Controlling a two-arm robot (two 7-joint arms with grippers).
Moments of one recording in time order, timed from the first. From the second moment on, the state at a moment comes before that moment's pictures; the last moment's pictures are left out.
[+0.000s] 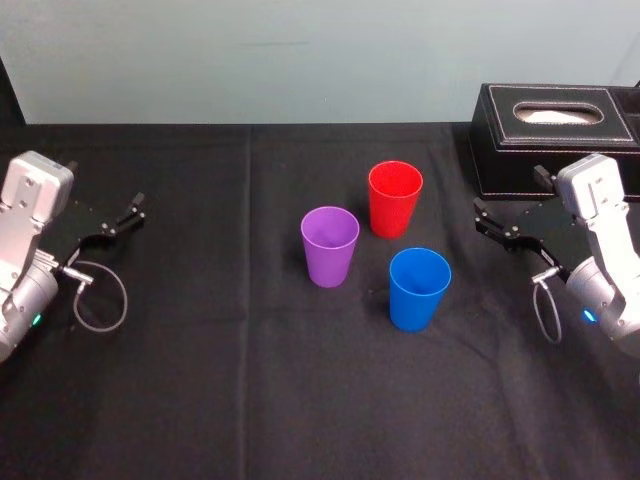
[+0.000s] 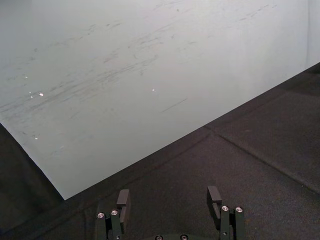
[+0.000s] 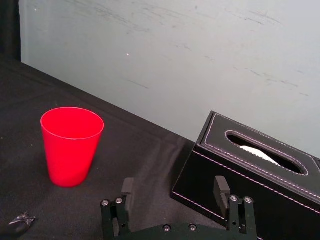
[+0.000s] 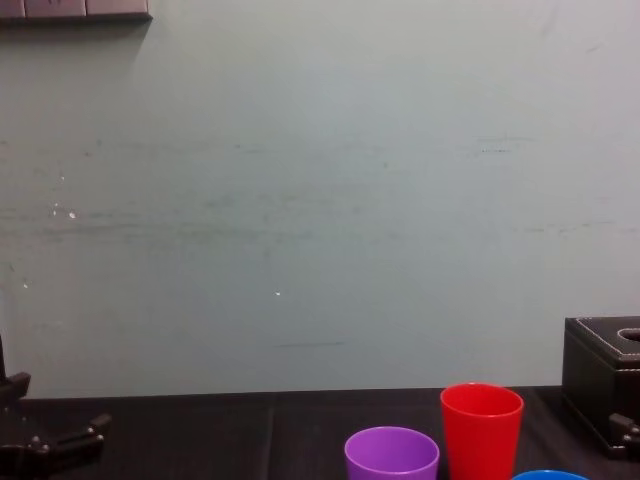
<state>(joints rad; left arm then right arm) -0.20 0.60 0.45 -1.41 -0.25 -0.12 0.03 0.20 0.60 -0.45 -1.41 0.25 -0.12 -0.03</state>
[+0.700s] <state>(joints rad) -0.20 0.60 0.45 -1.41 -0.25 -0.12 0.03 0.20 0.60 -0.45 -1.41 0.25 -0.12 -0.03</state>
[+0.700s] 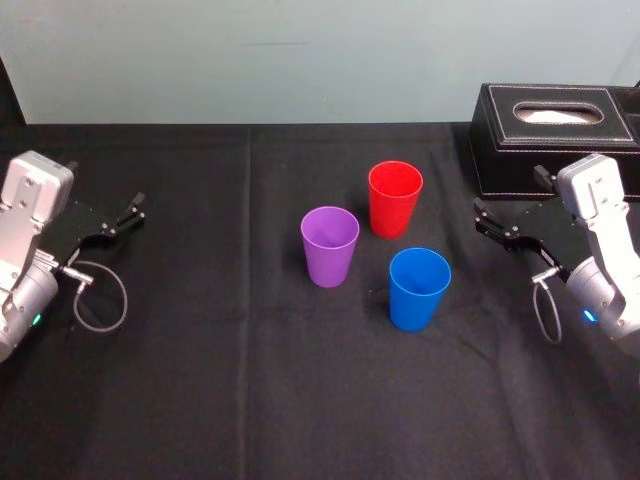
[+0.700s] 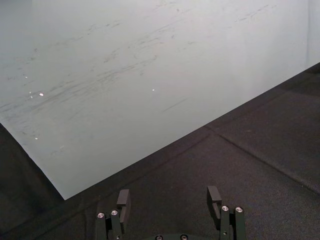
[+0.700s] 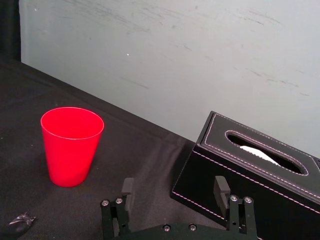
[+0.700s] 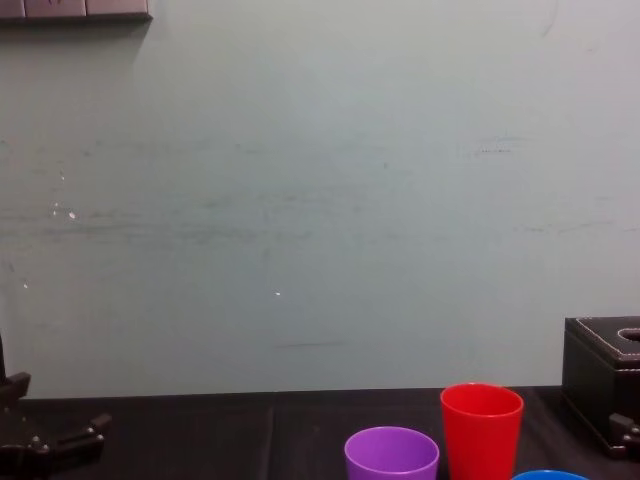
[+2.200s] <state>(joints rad) -0.20 0.60 0.45 -1.41 -0.25 -0.12 0.03 -0.06 0.75 -0.32 -1.60 0.39 -0.22 0.22</state>
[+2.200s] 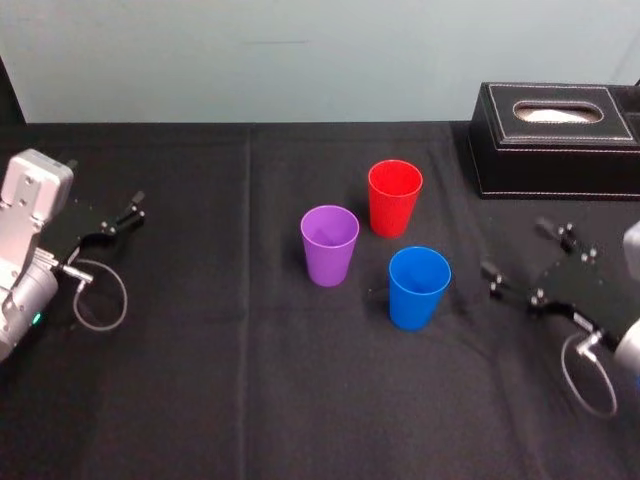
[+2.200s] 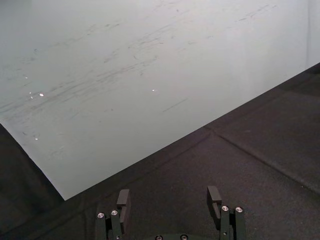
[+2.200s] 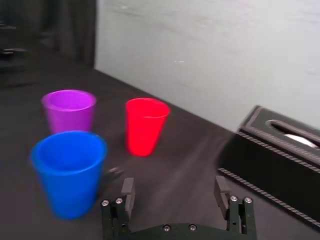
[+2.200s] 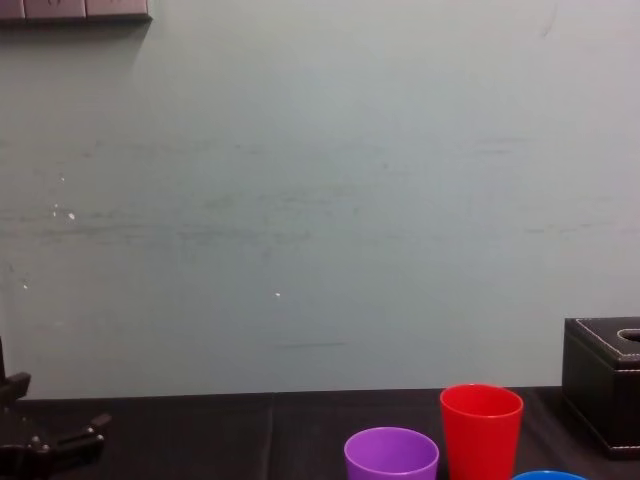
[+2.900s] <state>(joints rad) -0.20 0.60 0.45 -1.41 -0.25 -0.12 0.03 -0.11 0.69 -0.34 -1.59 0.47 -0.28 0.39</state>
